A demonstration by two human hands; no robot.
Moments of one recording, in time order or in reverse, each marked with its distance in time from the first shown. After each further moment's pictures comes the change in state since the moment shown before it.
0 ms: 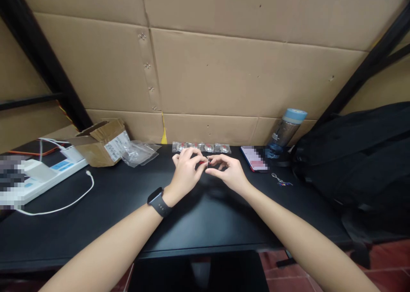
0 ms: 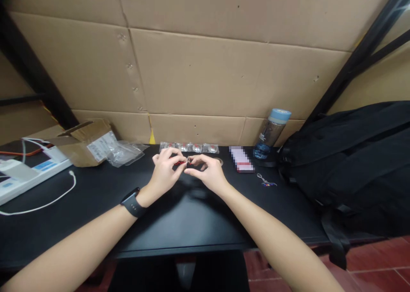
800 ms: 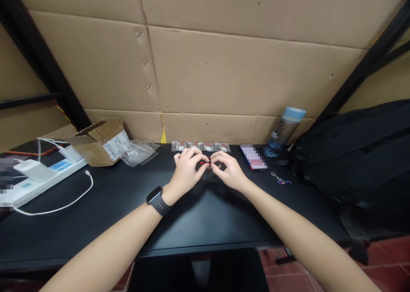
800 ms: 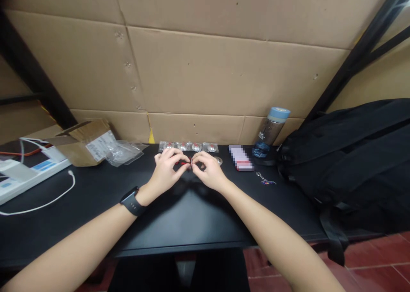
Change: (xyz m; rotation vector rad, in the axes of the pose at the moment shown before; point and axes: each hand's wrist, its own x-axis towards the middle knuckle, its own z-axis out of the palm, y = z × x) left_hand -0.001 -0.002 0.003 -0.024 -0.044 0.063; right_hand 0.003 0.010 -0.002 -0.111 -0.080 -0.196
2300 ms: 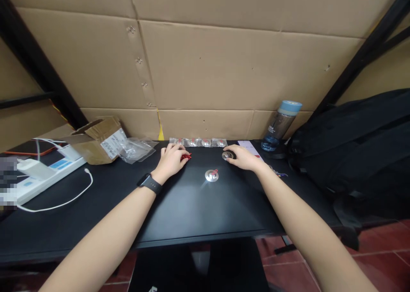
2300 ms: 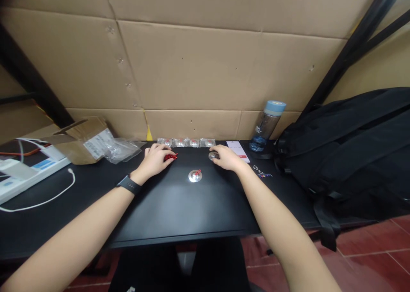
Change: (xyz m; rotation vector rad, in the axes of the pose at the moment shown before) left_hand 0.007 -0.079 0.006 0.273 -0.269 -0.081; right_hand -0.002 0.078 -0.071 -0.485 -0.337 0.171
